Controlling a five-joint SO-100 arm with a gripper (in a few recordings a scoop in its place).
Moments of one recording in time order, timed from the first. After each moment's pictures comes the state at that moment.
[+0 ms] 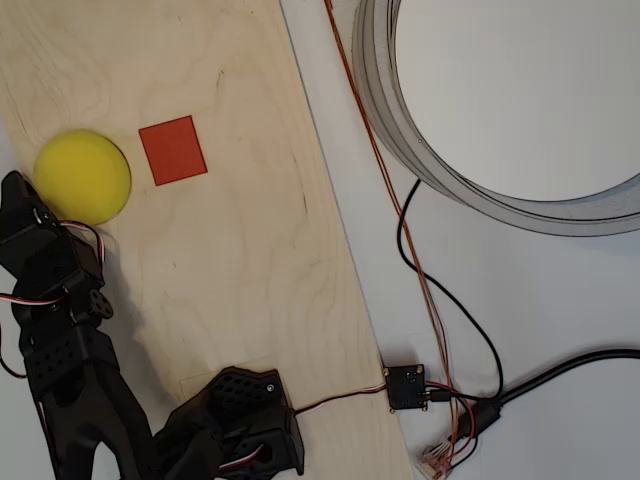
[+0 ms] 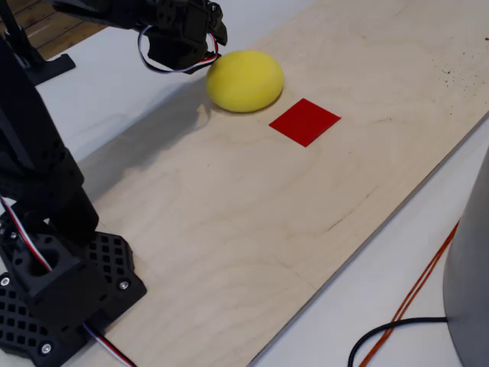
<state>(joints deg) 71.2 85.7 131.0 1.8 12.5</state>
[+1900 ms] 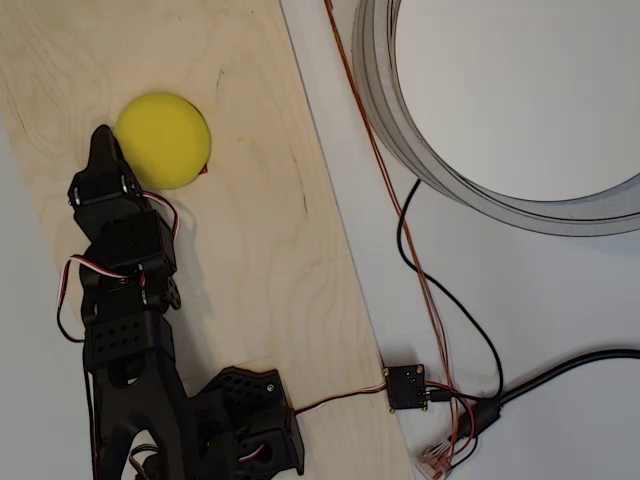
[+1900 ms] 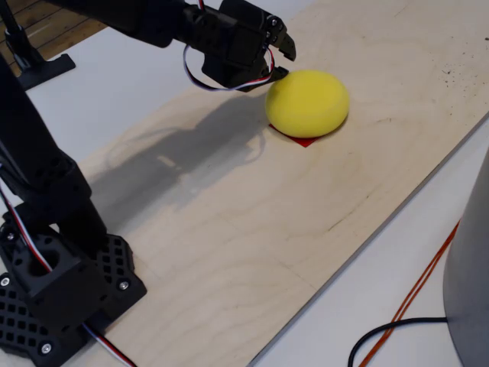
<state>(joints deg) 88.6 88.6 132.9 0.8 6.4</state>
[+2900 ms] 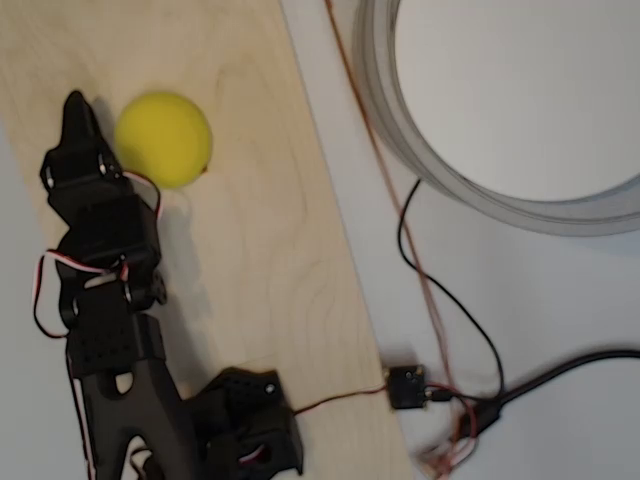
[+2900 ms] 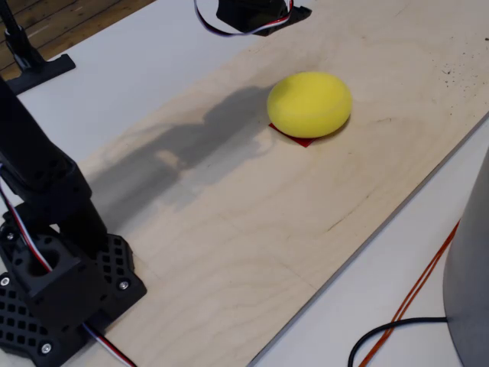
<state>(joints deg) 89.7 92.9 119.4 10.5 5.7</state>
